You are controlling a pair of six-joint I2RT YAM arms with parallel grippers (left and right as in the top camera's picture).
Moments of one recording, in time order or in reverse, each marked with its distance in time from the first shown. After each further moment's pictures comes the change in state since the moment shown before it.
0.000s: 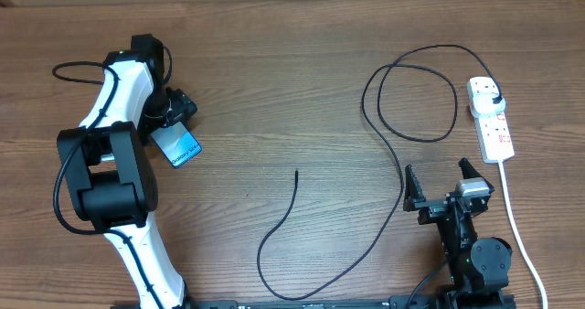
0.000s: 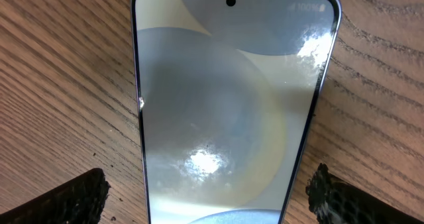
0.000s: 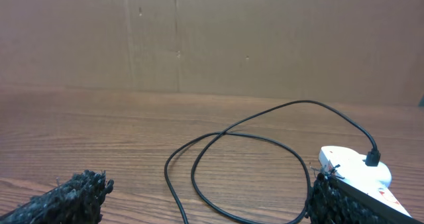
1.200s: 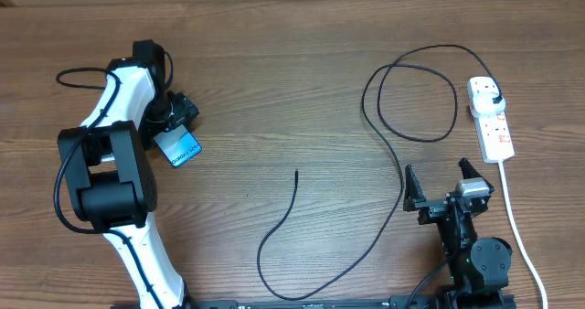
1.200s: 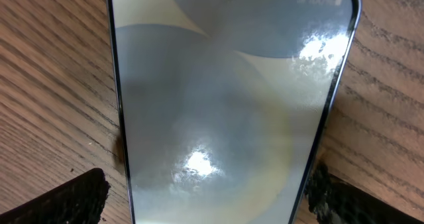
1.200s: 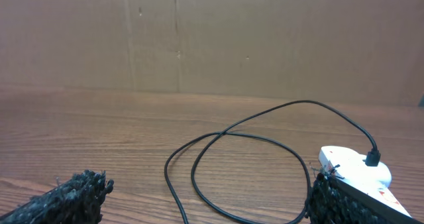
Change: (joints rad) left arm 0.001 0.000 -0.063 0.078 0.019 0.000; right arm 0.000 0.000 0.000 0.000 0.000 0.000
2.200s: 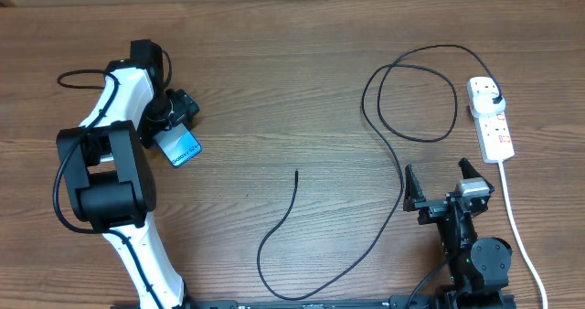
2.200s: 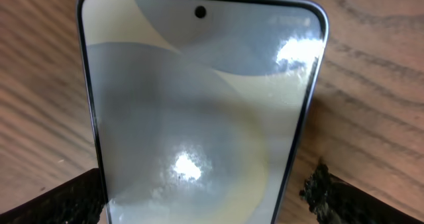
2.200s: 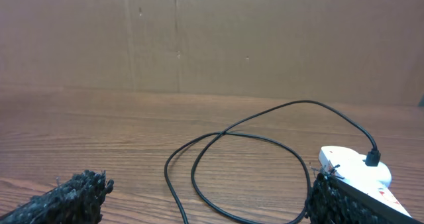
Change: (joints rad) left arm 0.006 0.000 -0.008 0.047 0.042 0.008; right arm 0.000 0.000 0.000 0.000 0.000 0.000
